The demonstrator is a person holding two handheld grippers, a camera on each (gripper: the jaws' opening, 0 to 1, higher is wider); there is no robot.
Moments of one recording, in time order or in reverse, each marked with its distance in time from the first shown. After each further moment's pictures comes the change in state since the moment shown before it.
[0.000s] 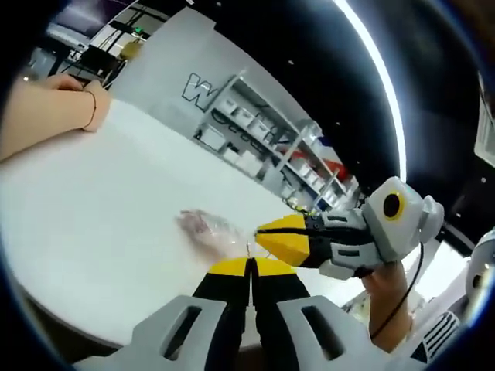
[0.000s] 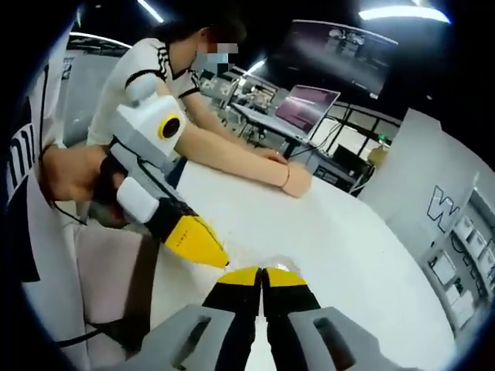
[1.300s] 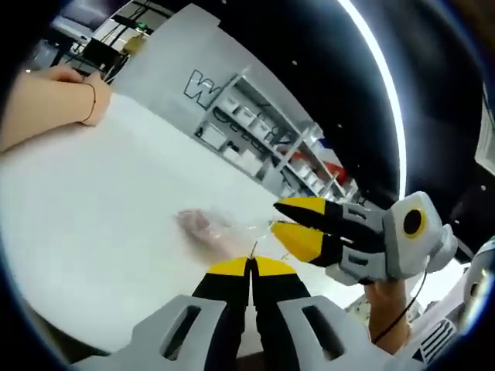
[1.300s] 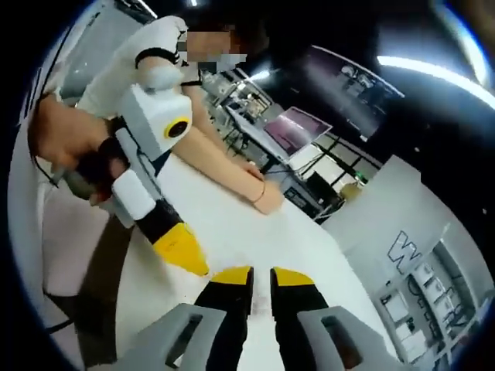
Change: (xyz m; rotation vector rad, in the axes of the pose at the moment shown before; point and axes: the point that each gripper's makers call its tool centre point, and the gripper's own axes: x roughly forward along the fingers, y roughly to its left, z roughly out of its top) left arm 0.006 0.008 0.005 -0.027 -0.008 0.004; right arm -0.005 -0.006 0.005 -0.224 -0.009 -0.140
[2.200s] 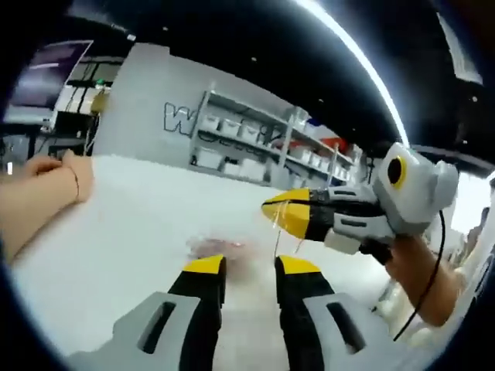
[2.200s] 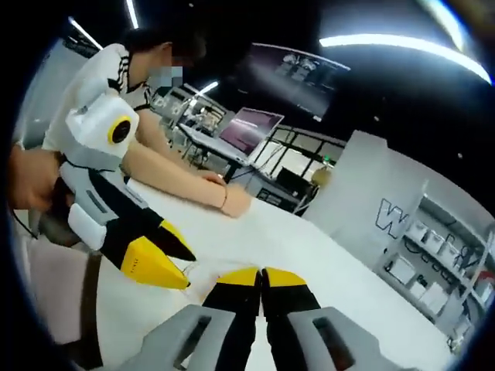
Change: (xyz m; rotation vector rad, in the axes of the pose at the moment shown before) left arm 0.011 0.000 0.028 0.472 -0.082 0.097; right arm 0.006 -0.048 -0.015 0.261 -0.078 -0.186
